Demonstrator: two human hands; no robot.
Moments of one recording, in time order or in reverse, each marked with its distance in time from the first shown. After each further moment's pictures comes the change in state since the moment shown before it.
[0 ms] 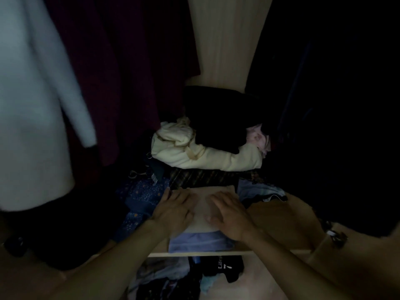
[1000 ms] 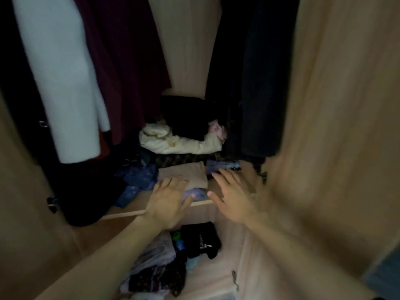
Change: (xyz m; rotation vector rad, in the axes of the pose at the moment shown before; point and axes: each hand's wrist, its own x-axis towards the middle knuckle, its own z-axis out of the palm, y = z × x) left_hand -0.201 0.127 -0.116 -0.083 0.261 -0.003; right_hand -0.249 -0.102 -0.073 -0.146 0.440 0.093
